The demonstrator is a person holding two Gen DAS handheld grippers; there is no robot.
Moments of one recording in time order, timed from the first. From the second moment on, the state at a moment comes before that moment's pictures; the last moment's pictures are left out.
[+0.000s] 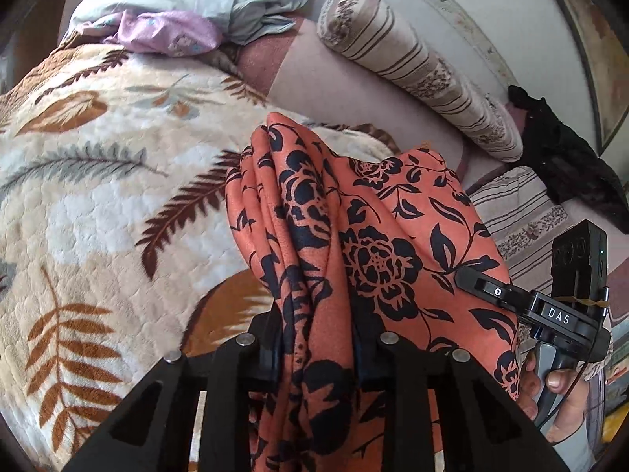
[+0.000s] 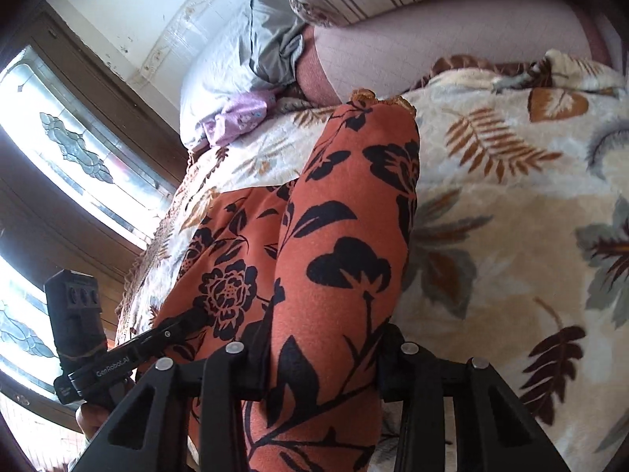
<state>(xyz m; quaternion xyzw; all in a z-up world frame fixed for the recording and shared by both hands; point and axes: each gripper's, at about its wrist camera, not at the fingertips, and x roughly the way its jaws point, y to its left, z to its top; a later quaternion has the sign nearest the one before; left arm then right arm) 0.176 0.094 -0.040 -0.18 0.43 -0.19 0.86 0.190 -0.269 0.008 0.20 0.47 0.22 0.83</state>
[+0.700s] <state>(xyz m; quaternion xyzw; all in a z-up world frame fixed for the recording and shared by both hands) 0.168 0.033 -0.083 -0.05 0.48 -0.11 0.87 0.170 -0.363 -0.016 0.26 0.42 0.15 0.85</state>
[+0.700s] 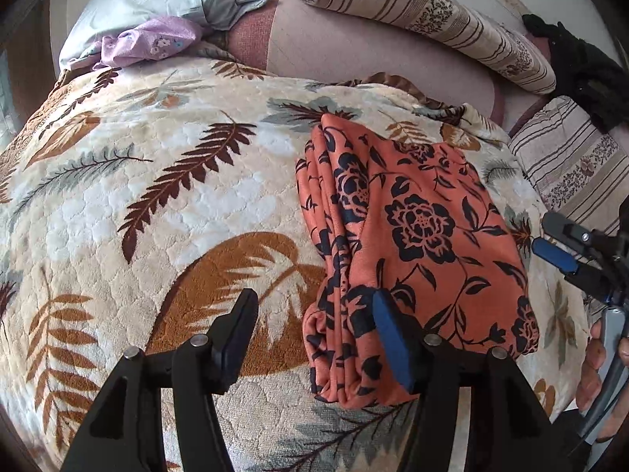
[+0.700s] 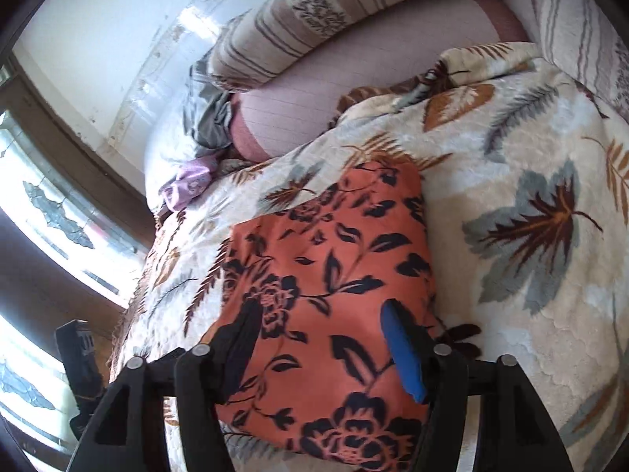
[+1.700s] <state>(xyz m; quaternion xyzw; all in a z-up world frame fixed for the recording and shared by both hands) 0.045 0.028 -0.014 0.00 0.40 -0.04 0.92 0.042 -0.312 0.023 0.12 0.43 0.09 0.89</state>
